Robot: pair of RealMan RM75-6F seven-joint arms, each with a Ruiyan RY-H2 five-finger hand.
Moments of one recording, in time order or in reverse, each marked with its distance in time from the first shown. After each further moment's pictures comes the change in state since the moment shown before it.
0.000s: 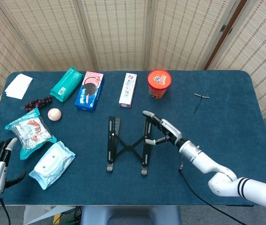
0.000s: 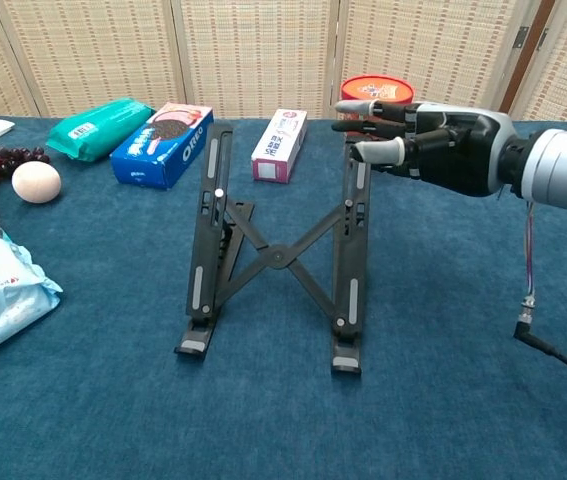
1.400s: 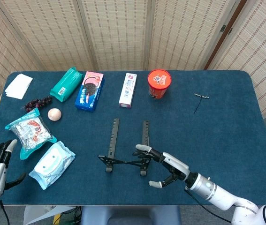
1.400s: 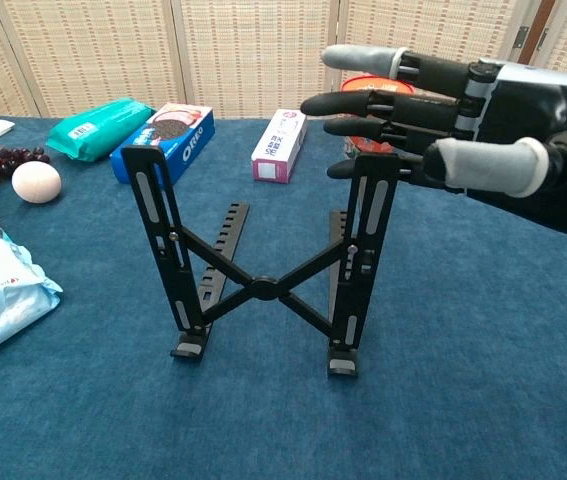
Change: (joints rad) left arm 0.008 -0.004 0.010 0.011 0.015 0.009 0.007; right arm -0.110 0.195 -0.260 -0.399 -0.299 0.437 -0.117
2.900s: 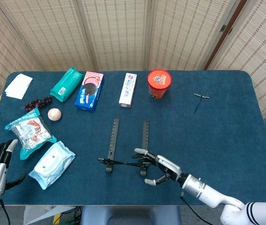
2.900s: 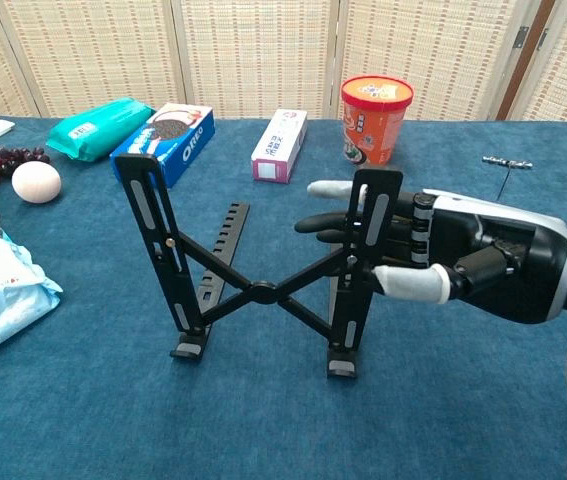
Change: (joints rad) left arm 0.001 0.001 0.000 -0.008 0.005 0.001 0.009; right arm 0.017 -0.182 -0.049 0.188 0.096 -0.114 0.062
